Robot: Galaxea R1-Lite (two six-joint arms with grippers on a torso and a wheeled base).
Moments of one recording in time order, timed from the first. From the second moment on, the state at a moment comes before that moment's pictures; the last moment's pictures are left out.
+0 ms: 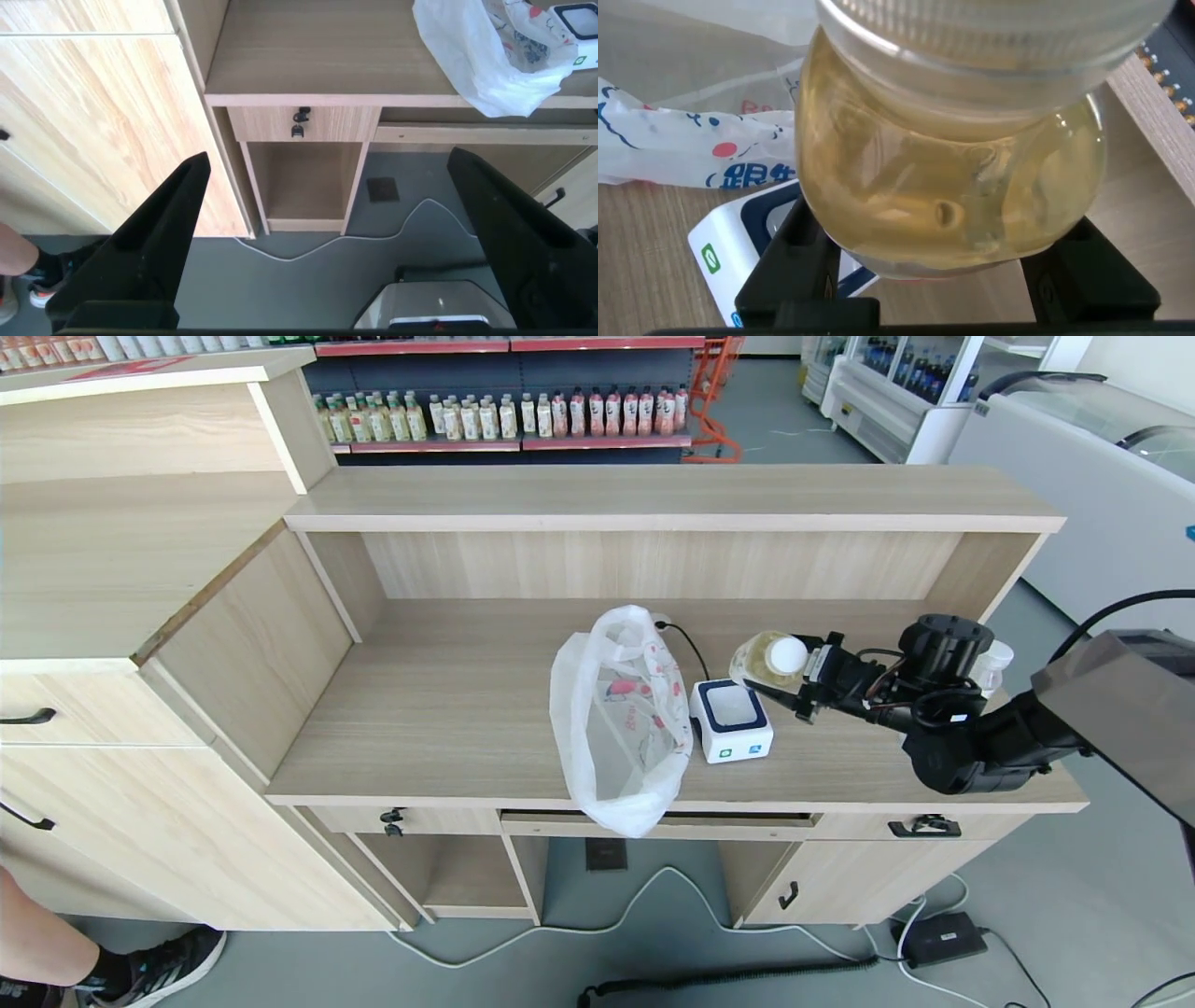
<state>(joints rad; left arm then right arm) -0.01 0.00 0.00 0.00 -0.01 0.02 0.08 2.32 -1.28 -1.11 0.81 -0.96</state>
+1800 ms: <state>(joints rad) -0.01 0.00 0.00 0.00 -0.01 0.02 0.08 2.40 -1.37 -1.11 0.88 -0.95</state>
